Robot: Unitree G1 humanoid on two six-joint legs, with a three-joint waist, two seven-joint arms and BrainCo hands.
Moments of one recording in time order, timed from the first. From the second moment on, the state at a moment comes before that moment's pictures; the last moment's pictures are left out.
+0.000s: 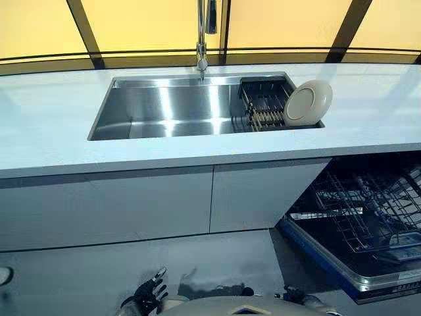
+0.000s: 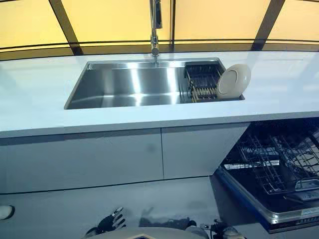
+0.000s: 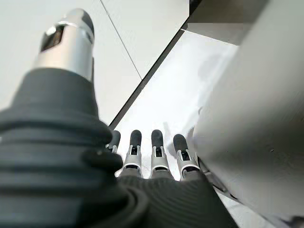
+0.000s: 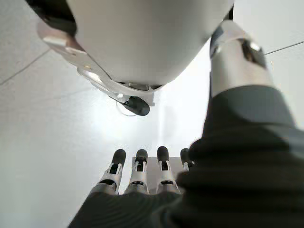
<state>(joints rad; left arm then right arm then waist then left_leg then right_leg) 0.03 0.20 -0.04 1.28 -0.76 0.04 -0.28 0.00 -0.24 0.19 1.32 0.10 0.04 0.06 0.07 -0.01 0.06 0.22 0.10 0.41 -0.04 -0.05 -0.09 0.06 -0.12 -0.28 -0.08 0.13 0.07</state>
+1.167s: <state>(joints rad) 0.03 0.20 -0.03 1.28 -0.77 0.03 -0.29 0.00 -0.24 0.20 1.31 0.10 0.03 0.06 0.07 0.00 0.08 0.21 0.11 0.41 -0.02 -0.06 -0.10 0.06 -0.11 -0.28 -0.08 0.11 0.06</state>
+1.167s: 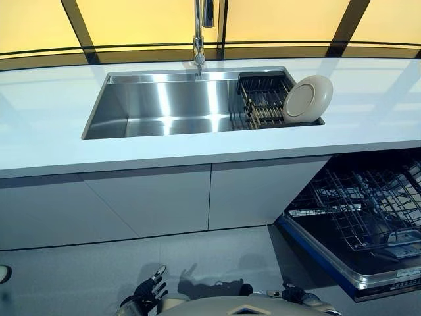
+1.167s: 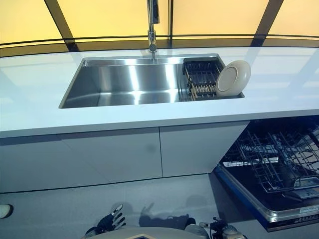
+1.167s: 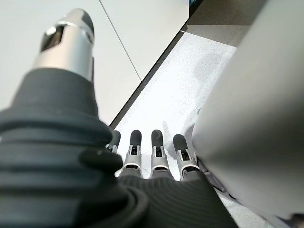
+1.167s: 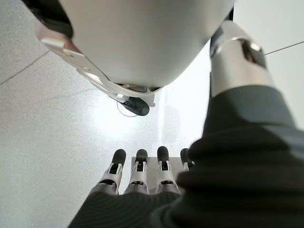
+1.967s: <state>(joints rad) 0.01 0.15 0.02 1.36 -0.84 0.00 -0.29 -0.08 -0.25 0.28 1.36 0.01 0.01 0.12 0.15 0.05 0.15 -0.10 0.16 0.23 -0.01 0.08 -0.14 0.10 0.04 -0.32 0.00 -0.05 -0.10</state>
